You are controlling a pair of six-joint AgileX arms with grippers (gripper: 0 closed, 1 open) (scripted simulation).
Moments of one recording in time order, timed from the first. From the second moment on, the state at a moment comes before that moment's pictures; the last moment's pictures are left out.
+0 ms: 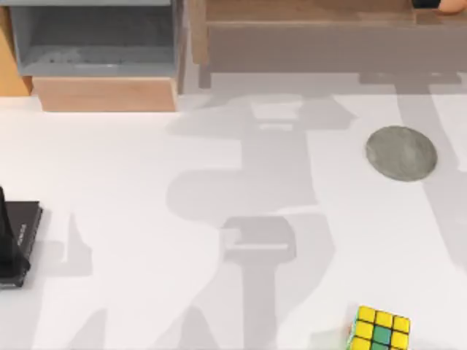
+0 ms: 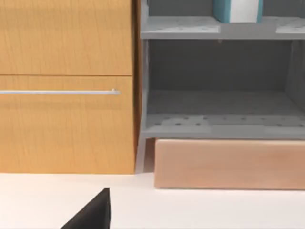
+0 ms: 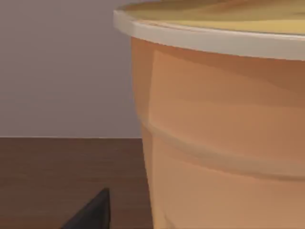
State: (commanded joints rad) left arm 0.00 0.00 0.00 0.00 0.00 0.00; right arm 0.08 1.94 1.15 0.79 0.12 0.00
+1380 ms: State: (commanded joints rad) left arm 0.00 0.00 0.00 0.00 0.00 0.00; right arm 0.07 2.06 1.32 0.74 0.11 0.00
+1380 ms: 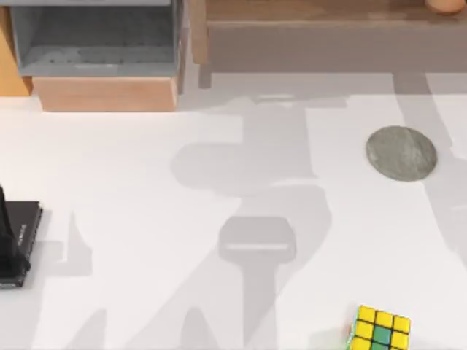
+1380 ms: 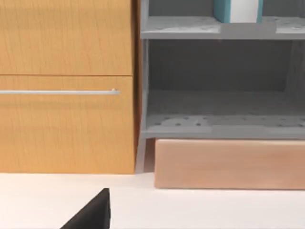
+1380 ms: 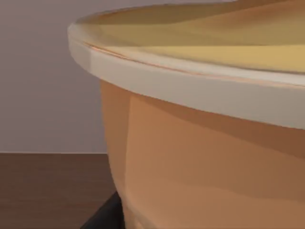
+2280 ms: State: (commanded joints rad) left arm 0.00 0.00 0.00 0.00 0.00 0.00; right arm 0.08 1.88 1.09 0.78 0.12 0.00
